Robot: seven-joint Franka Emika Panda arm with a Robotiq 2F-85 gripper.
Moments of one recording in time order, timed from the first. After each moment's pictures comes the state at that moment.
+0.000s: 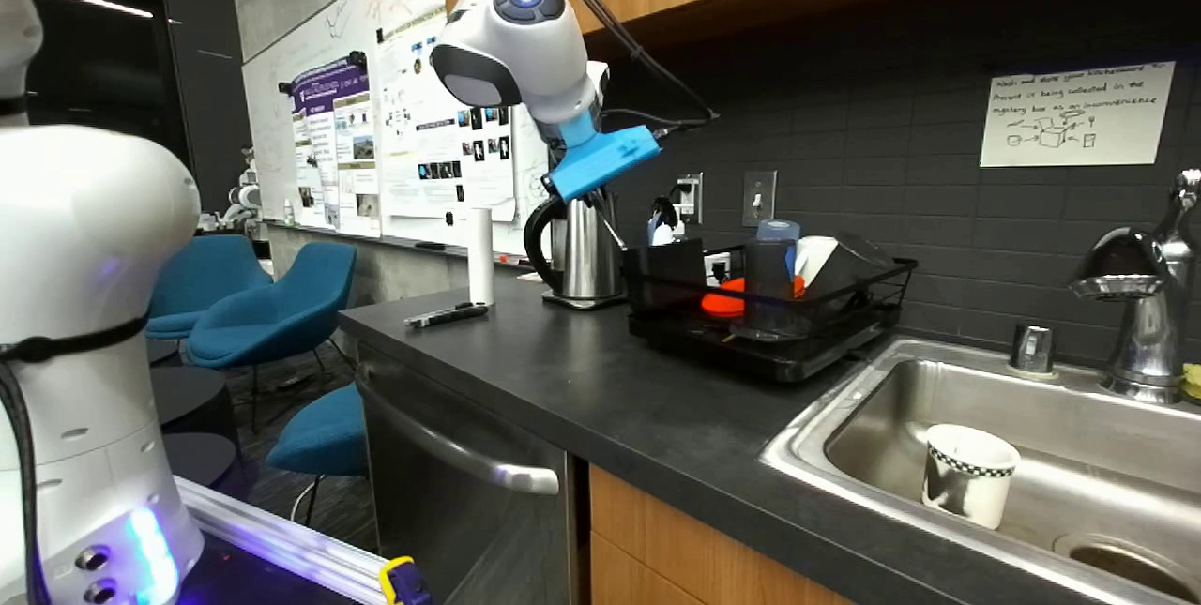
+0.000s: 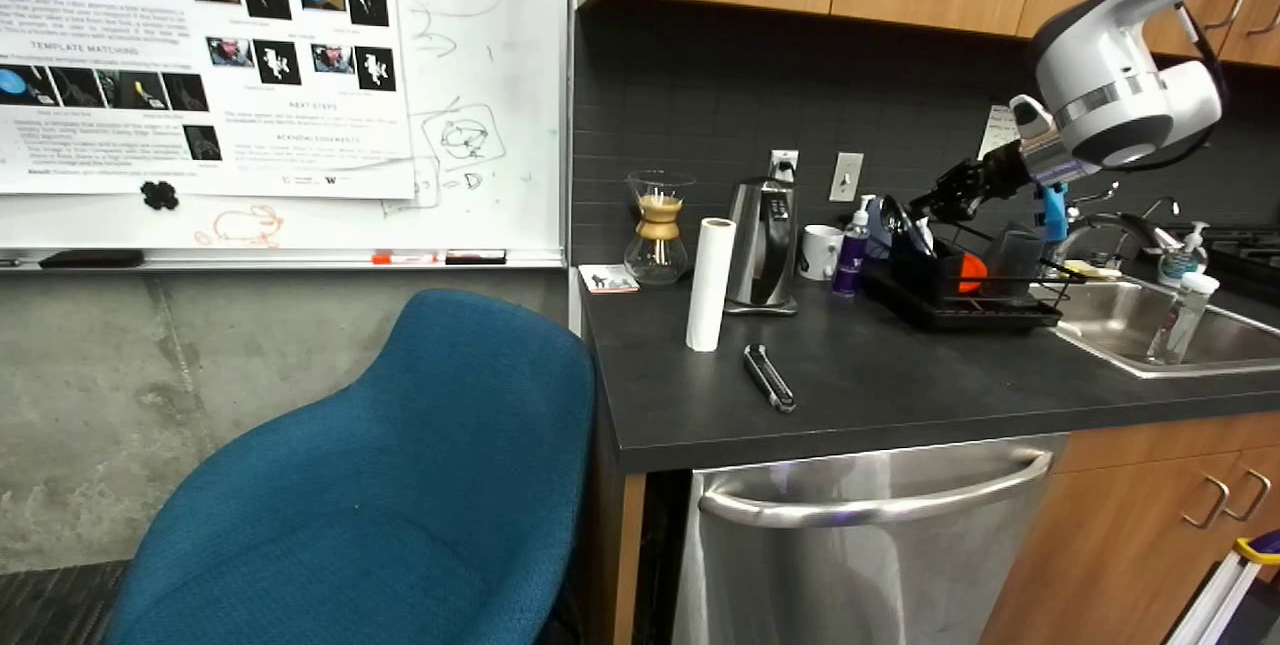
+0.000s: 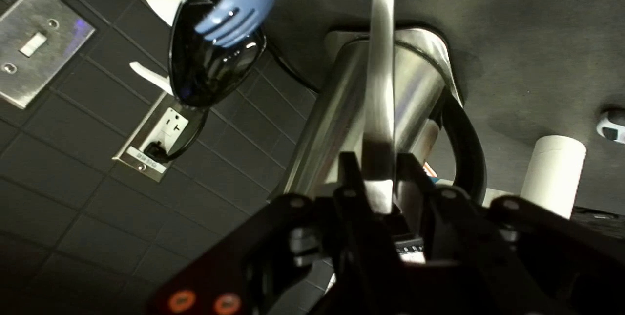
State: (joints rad) arm 0.28 -0.22 -0.77 -2.38 1.25 2.73 -2.34
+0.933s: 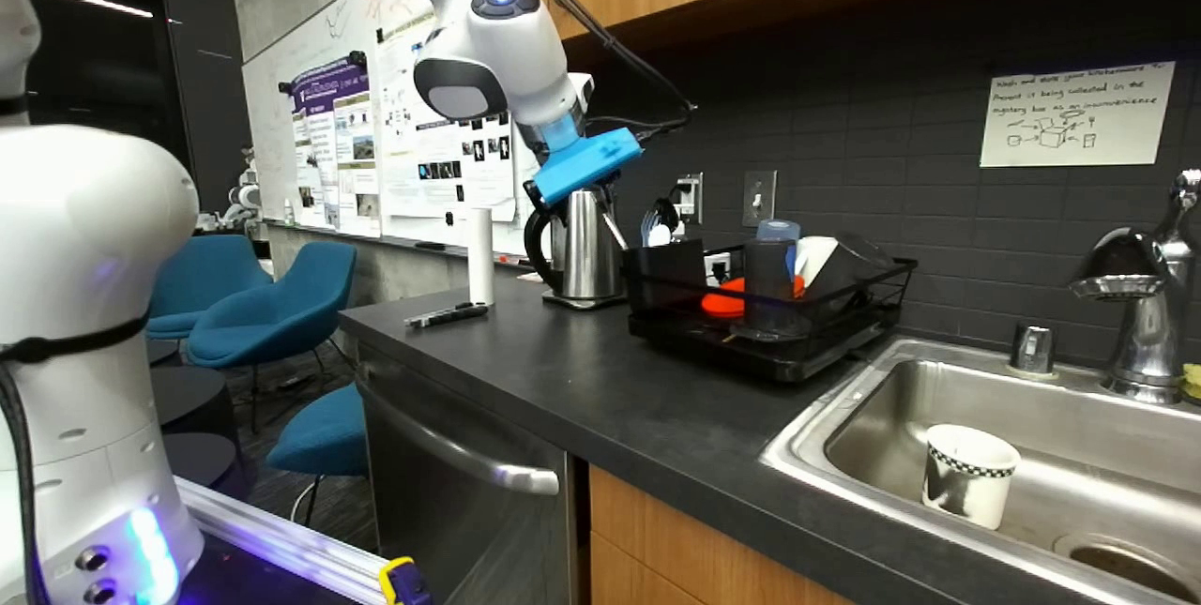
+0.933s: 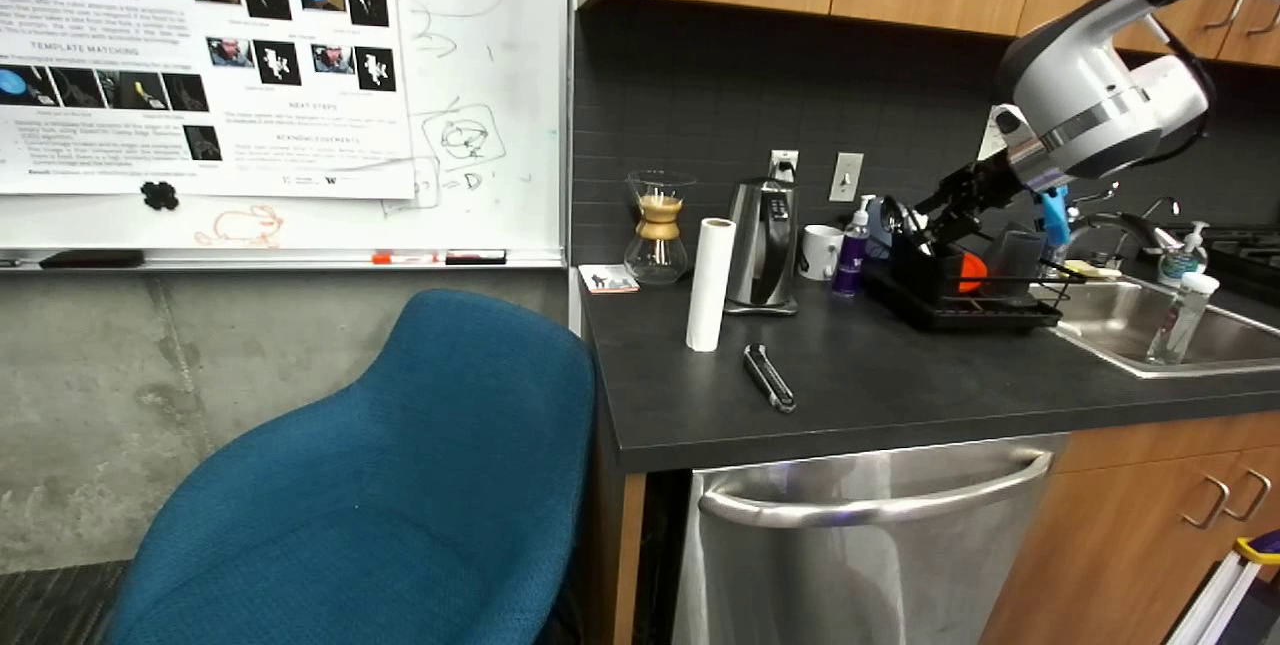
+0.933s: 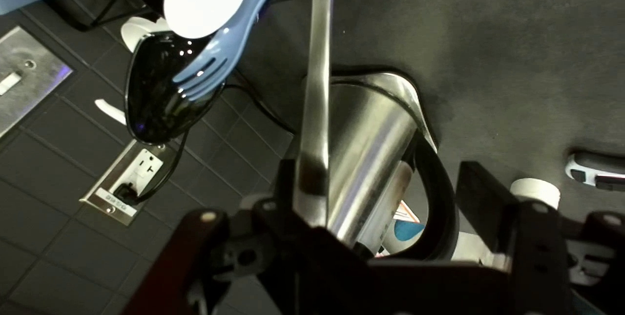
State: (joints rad) arm 0.26 -0.23 -0.68 -2.45 1.06 2.86 -2.15
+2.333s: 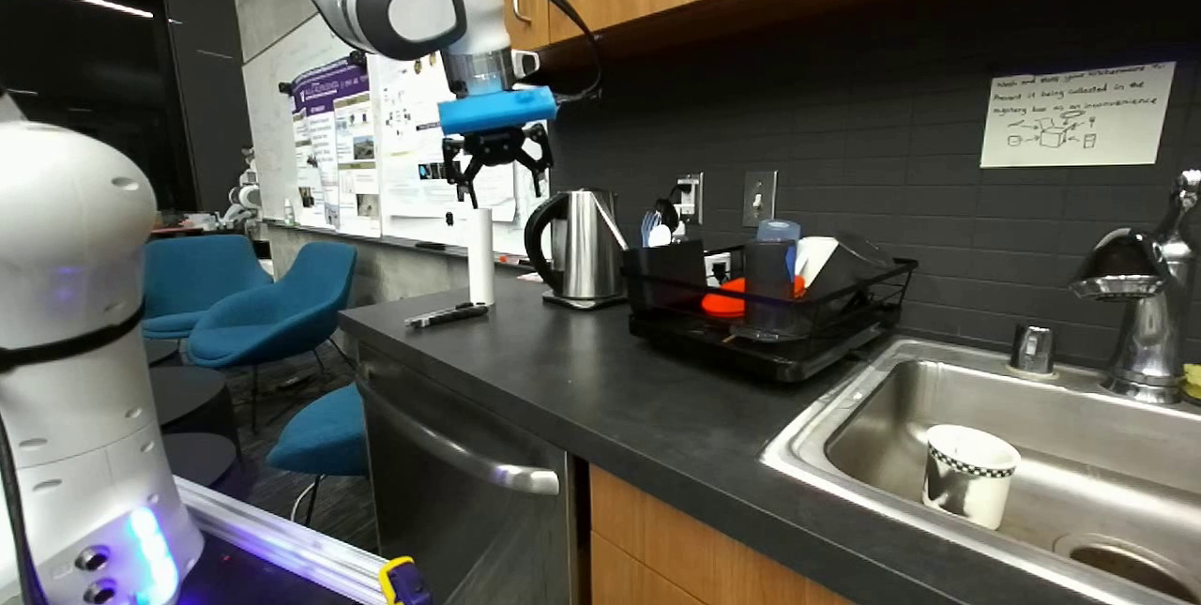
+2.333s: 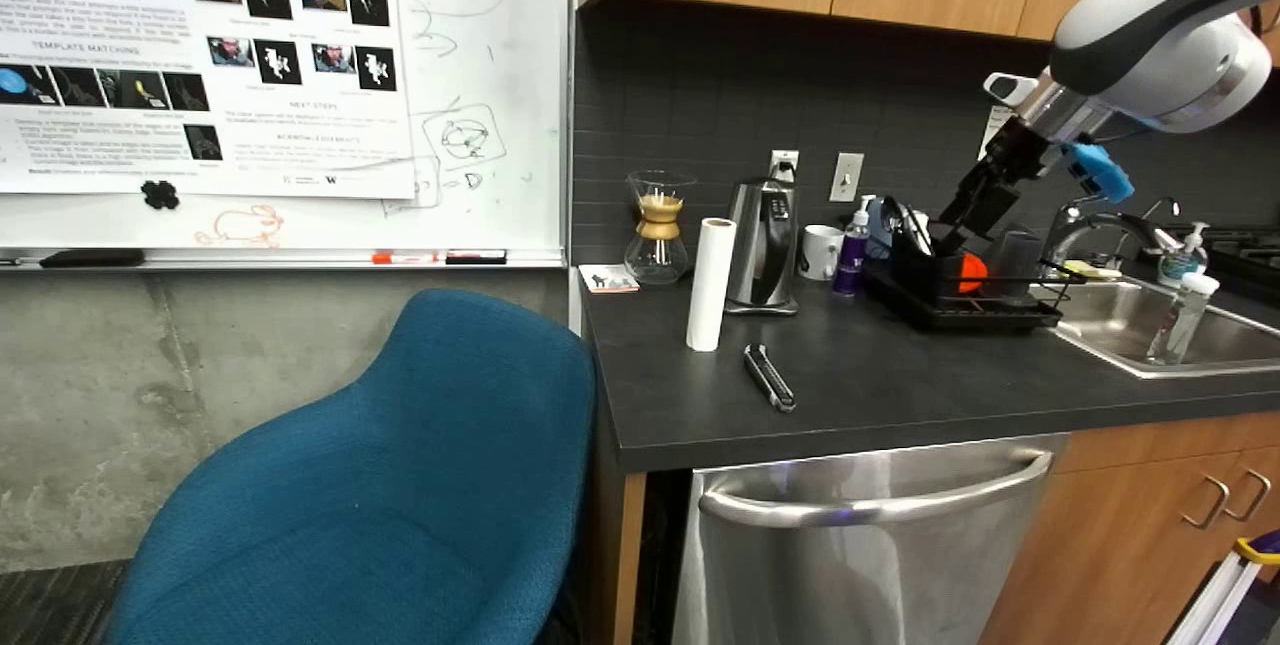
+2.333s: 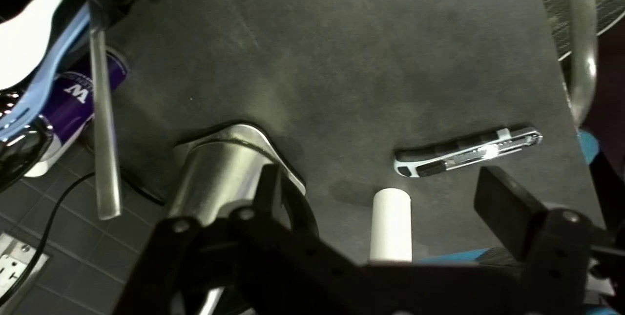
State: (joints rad) arm -0.11 -0.51 -0.29 -2.58 0.18 2.45 -1.13
